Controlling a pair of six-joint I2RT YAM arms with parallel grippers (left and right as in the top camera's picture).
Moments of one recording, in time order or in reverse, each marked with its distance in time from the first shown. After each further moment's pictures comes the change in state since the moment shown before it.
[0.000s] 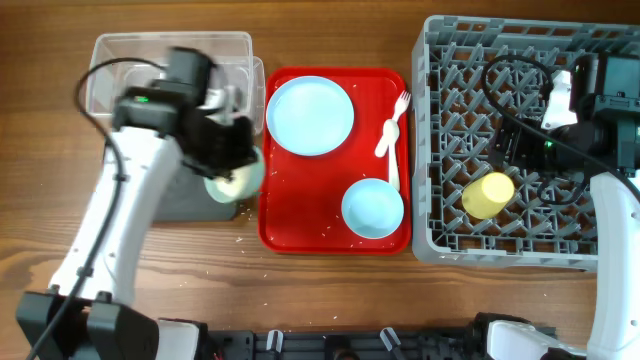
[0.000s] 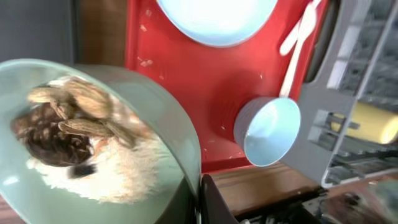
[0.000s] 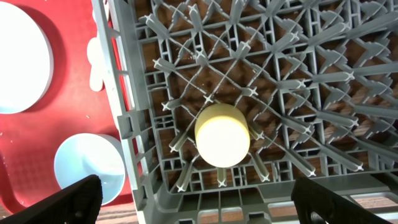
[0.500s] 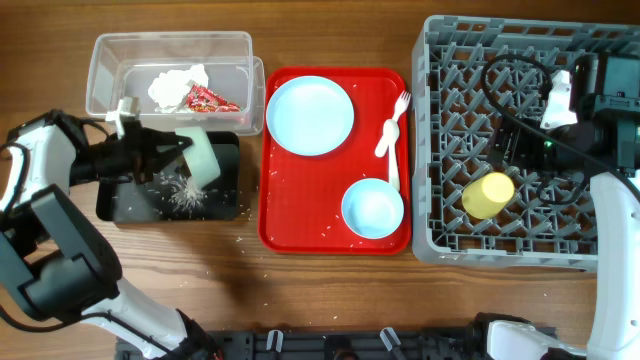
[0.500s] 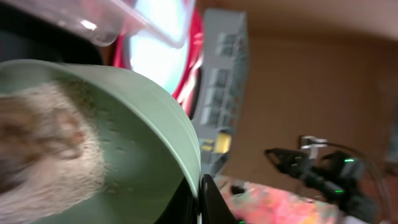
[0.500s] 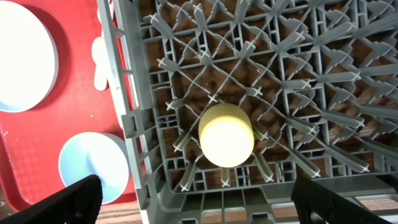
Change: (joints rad) left arm 0.617 0.347 -0.118 -0.058 0.806 0.564; right arm 0.000 0.000 0.000 0.000 -0.016 0.000
